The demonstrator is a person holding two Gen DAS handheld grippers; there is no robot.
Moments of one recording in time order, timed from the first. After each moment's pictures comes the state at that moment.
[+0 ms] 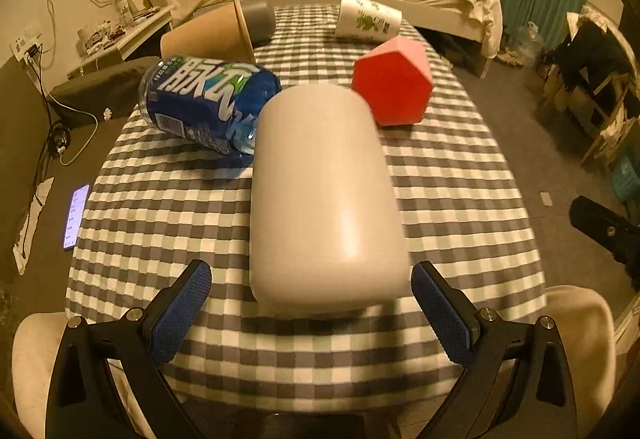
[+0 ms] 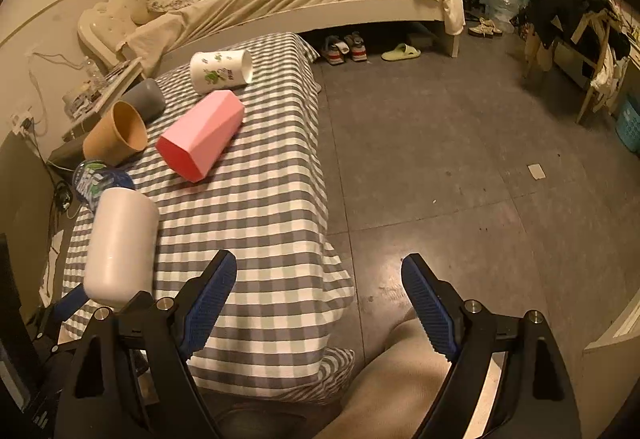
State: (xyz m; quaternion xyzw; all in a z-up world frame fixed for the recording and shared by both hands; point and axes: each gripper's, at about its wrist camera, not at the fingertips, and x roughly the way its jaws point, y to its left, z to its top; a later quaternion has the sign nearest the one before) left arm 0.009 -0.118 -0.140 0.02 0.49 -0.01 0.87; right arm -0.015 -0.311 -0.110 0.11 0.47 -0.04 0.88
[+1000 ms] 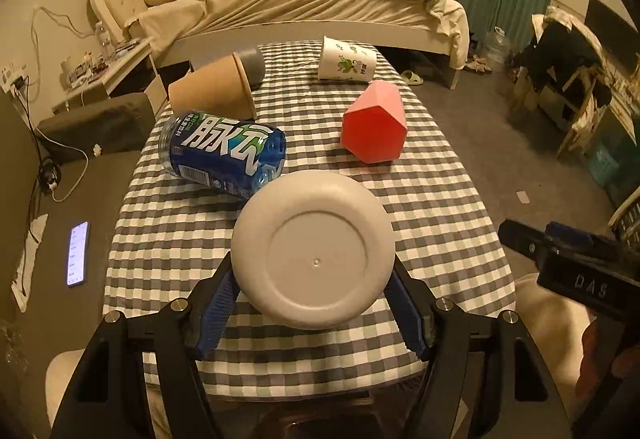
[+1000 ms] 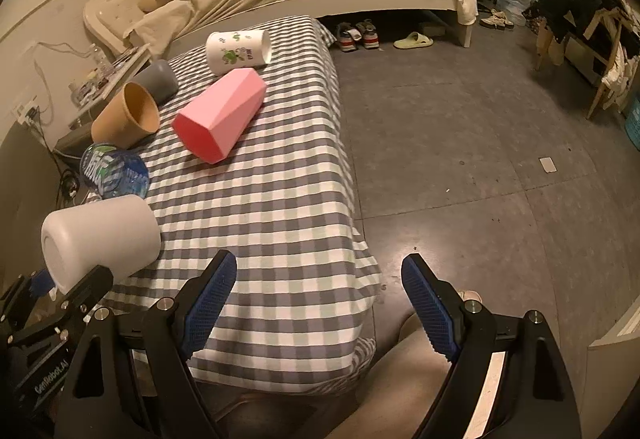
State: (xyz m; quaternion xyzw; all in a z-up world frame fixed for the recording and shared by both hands) left arm -0.006 -0.098 -0.090 0.03 0.45 -0.07 0.89; right arm -0.012 -0.286 -0.116 0.10 0.49 -0.01 0.87
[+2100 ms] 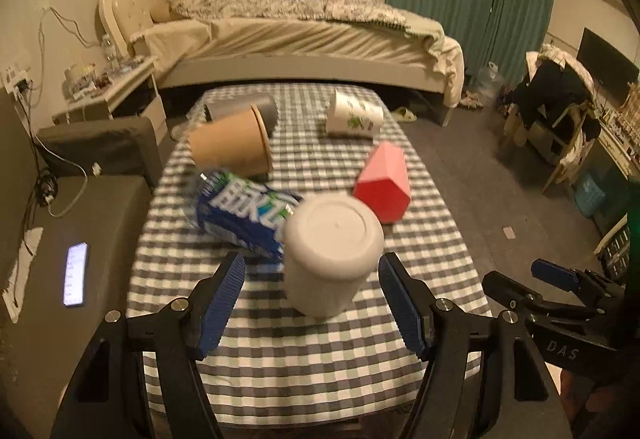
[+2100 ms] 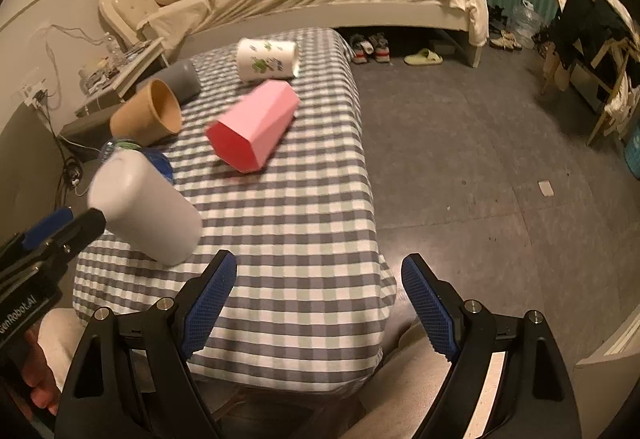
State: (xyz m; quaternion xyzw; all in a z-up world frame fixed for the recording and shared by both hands) left arm 0.002 -0.069 -0.042 0.00 0.40 -0.08 0.91; right arm -0.012 -0.255 -0.089 0.07 0.47 -0.01 0.88
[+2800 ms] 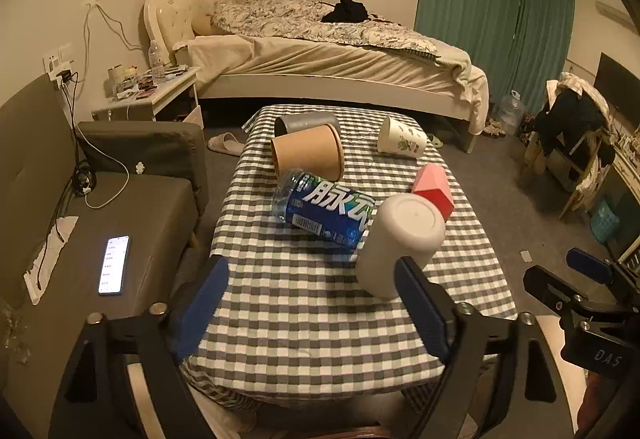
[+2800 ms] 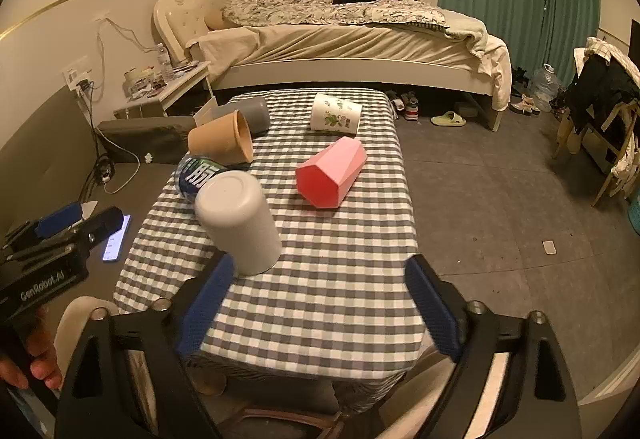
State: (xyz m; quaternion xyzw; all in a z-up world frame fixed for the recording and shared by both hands) left arm -0.046 -0.001 -0.029 -0.02 0.37 -0.03 0.93; right arm -0.057 -0.191 -0.037 0.02 0.39 0.04 0.92
